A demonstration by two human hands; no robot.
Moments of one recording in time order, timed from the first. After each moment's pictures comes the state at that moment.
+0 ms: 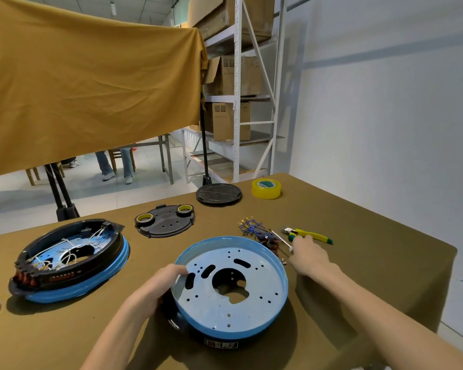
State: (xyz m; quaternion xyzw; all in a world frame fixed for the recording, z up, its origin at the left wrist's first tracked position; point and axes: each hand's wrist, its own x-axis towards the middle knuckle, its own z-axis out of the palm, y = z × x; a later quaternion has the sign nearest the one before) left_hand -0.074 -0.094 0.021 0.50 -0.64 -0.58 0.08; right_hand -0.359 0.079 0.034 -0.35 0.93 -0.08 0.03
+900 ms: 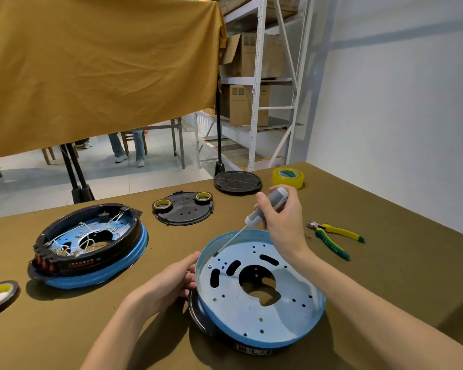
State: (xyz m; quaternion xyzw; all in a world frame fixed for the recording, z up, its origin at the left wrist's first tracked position) left_hand -0.055 -0.127 -0.005 0.38 -0.63 -0.67 0.06; right_hand -0.258 -0.004 0.075 -0.39 0.57 -0.72 0.08
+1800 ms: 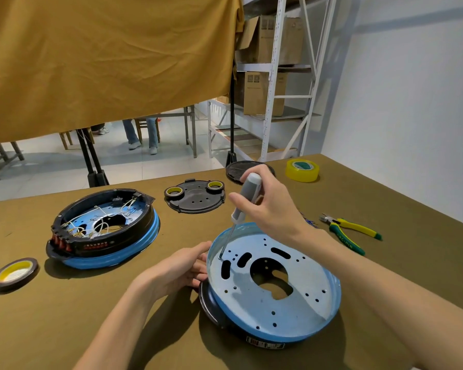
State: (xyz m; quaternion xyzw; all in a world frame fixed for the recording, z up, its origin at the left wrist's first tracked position) left_hand -0.050 -0.133 -0.002 0.38 -0.61 -0.69 0.05; right_hand -0.235 -0.017 0.103 -0.62 0.57 -0.53 0.04
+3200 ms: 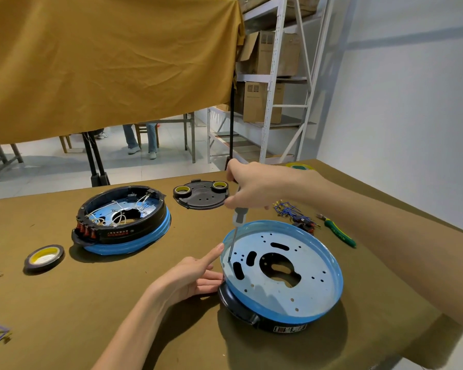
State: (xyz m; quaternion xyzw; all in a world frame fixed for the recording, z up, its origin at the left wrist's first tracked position) left_hand -0.022 -0.101 -0.017 0.40 -0.55 -0.72 0.09; right_hand -0.175 -0.013 0.194 -0.66 0.75 -0.04 0.06
